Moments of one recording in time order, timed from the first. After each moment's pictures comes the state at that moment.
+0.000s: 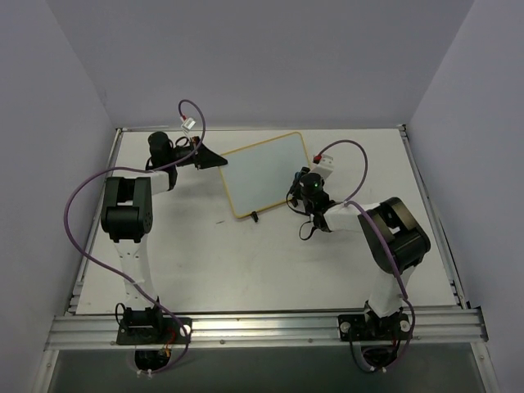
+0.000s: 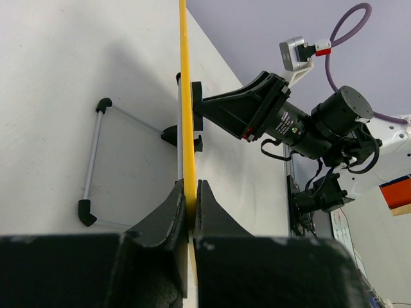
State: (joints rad) left arm -0.05 2.19 1.38 0.81 1.23 -0.87; right arm 0.48 1.82 0.82 0.57 0.42 0.55
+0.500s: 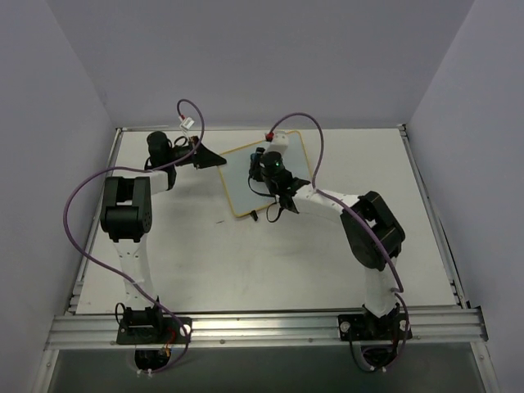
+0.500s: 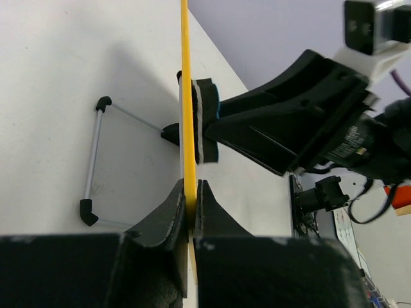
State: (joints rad) left arm -0.05 2.20 1.38 0.81 1.24 -0.86; right arm 0.67 1.95 1.24 0.35 0.38 0.48
